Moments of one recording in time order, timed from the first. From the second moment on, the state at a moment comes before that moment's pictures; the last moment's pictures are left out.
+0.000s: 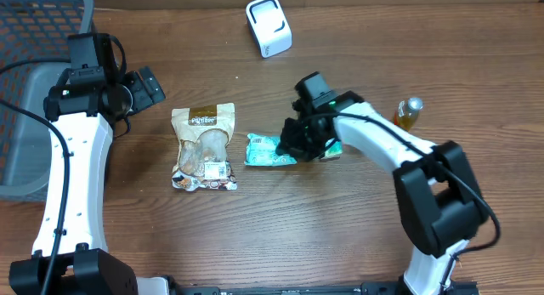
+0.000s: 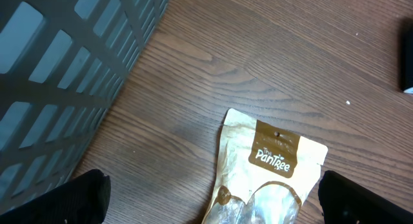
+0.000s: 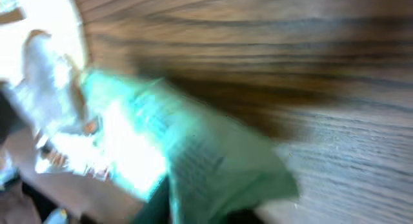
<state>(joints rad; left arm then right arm) 0.13 1.57 1.43 -0.89 -0.05 -0.37 0.48 1.96 1.33 -0.70 -0.49 0.63</state>
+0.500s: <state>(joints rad) 0.13 1.57 1.43 -0.89 -0.05 -0.37 0.49 1.92 1.29 -0.67 -0.41 0.57</state>
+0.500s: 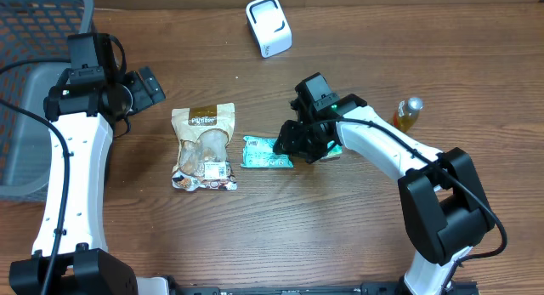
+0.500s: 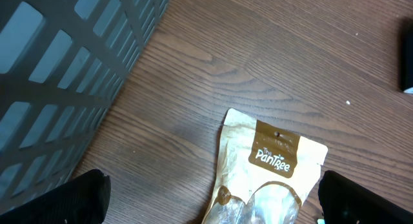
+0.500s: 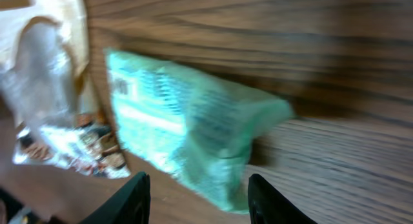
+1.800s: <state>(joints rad) 0.13 1.57 1.43 -0.89 -0.05 -0.37 0.46 1.94 1.09 -0.31 -0.61 0.68</state>
